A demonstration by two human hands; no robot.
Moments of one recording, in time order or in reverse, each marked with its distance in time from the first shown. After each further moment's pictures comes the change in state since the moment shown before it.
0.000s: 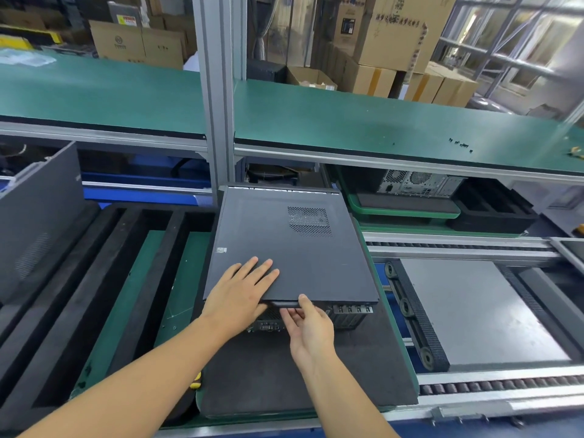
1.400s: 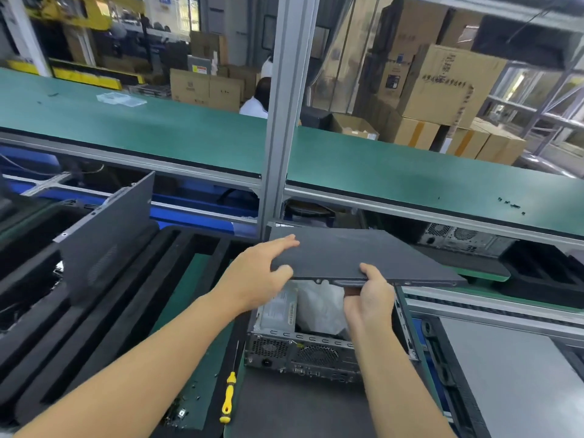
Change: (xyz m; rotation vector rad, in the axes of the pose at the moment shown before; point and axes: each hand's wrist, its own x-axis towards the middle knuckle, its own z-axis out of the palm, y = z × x) left_hand -0.010 -0.066 -0.136 -0.872 0.247 -0.241; right_hand -0.021 -0.087 0.118 0.067 -0.155 -0.249
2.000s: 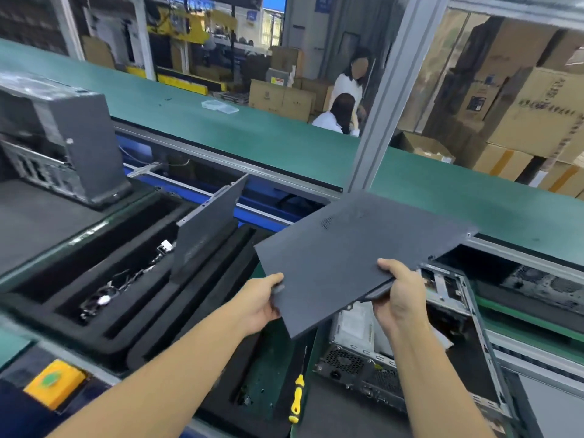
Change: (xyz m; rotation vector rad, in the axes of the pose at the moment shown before) left_hand -0.073 -0.103 -0.060 -1.223 0.283 -0.856; right_hand -0.066 0.063 0.084 -0.301 -0.384 0.016
